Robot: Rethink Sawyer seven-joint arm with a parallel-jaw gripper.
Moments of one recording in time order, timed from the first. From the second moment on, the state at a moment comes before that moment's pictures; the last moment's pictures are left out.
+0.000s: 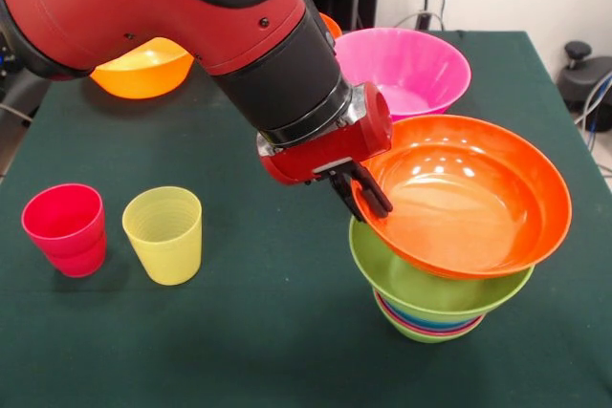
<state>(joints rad) -0.77 -0.27 0.87 1.23 -0.34 0.91 1.75</state>
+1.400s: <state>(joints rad) -0.77 -0.26 0.87 1.12 -0.34 0.91 1.75</state>
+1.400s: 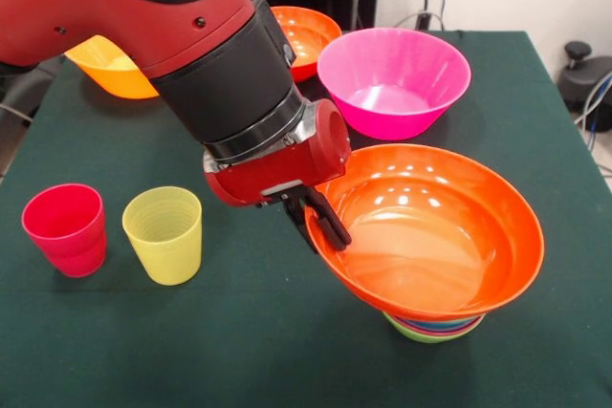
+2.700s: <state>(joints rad) -0.77 -0.27 0.87 1.17 -0.34 0.91 1.75</state>
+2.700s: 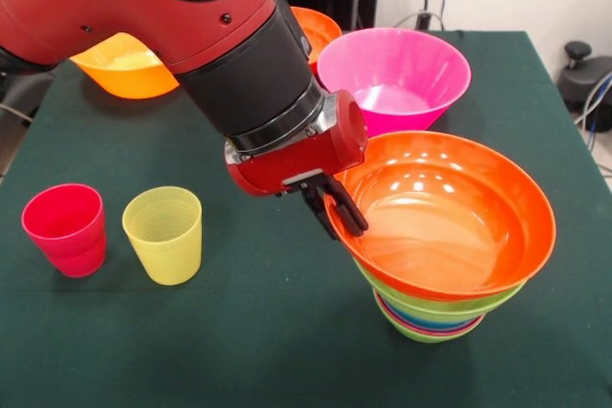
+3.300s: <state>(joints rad) -0.77 -0.26 0.87 1.18 -0.34 0.91 1.75</state>
